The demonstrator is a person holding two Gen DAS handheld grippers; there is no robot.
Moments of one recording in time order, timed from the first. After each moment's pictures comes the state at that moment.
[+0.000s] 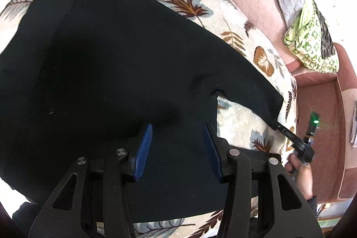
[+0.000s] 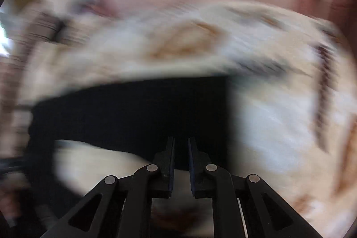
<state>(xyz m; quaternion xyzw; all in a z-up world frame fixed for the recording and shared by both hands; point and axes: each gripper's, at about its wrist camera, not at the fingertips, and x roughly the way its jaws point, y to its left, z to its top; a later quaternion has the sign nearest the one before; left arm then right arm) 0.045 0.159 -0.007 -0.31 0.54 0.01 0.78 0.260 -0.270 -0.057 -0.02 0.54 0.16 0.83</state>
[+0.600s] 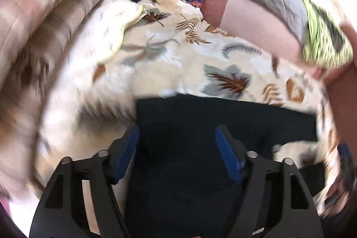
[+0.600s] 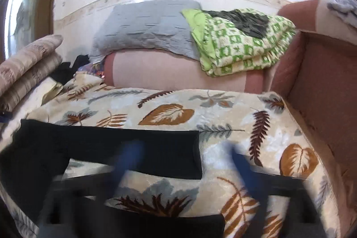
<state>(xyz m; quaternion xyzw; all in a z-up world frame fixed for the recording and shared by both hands) 0.070 0.294 0.069 -0.11 0.47 0.07 0.88 0.120 -0.288 0.024 -0.01 0.25 0.13 0.96</state>
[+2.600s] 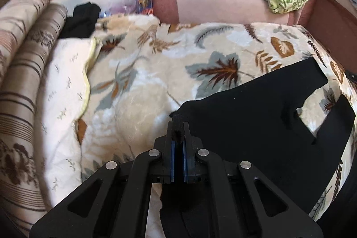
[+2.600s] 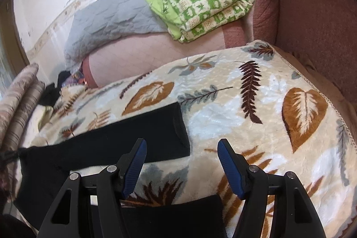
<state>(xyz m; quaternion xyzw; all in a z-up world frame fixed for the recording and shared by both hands) 0.094 0.283 0.044 0.06 0.43 -0.06 0.90 0.146 -0.332 0.005 0.13 0.33 0.10 0.93</state>
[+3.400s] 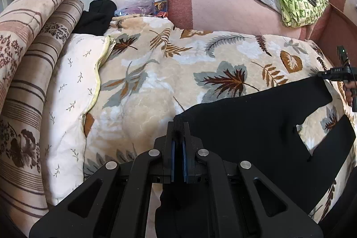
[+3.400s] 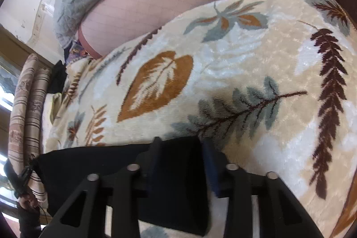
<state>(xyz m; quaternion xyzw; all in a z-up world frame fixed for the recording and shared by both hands) 0.093 0.283 0.051 0.02 0.42 0.00 0.91 0.348 -0.305 -0.043 0.15 0.53 0.23 0.80</state>
